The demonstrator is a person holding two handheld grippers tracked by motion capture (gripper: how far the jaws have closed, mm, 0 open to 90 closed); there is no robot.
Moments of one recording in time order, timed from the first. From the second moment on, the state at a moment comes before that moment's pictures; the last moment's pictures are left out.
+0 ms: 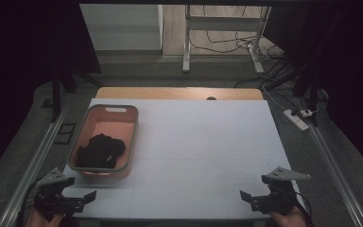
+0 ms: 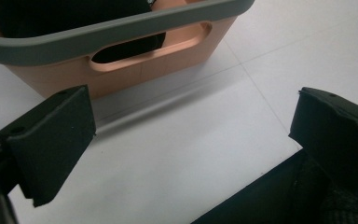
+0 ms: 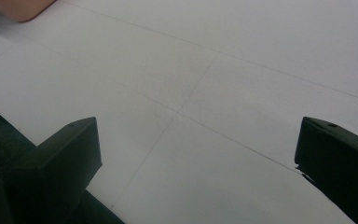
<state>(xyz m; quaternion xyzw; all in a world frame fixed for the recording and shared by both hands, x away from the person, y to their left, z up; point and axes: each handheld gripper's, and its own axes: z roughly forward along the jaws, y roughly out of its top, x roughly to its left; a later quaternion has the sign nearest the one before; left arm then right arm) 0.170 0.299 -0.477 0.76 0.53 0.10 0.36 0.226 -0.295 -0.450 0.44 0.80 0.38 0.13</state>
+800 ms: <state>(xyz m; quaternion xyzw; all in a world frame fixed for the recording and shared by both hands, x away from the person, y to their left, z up) 0.179 0.304 -0.462 0.77 0.50 0.13 0.38 0.227 -0.293 -0.451 0.44 0.81 0.37 0.13</state>
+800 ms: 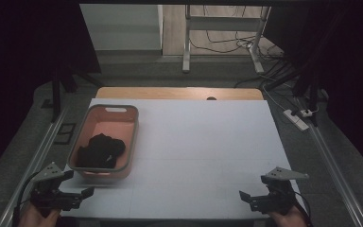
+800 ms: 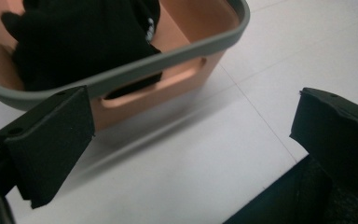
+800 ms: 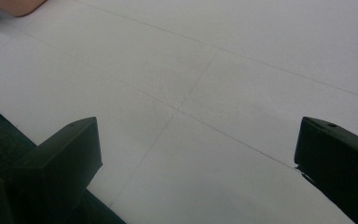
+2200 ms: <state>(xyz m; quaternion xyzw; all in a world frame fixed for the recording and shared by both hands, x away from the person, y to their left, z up) 0.240 0.313 -0.463 0.77 0.50 0.13 0.38 0.229 -0.292 -0.452 0.44 0.81 0.36 0.12</state>
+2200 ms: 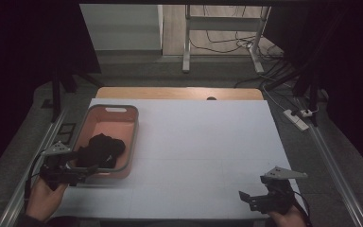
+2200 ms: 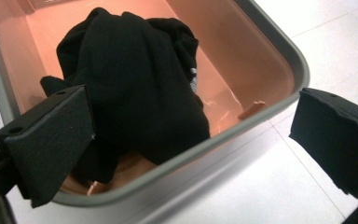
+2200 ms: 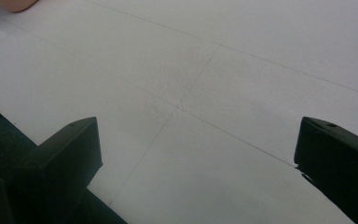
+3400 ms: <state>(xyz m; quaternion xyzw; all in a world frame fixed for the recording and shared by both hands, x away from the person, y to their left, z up) 0.319 0.309 -0.469 0.80 0.52 0.11 0.28 0.230 -0.292 -0.452 0.44 0.81 0.36 0.12</state>
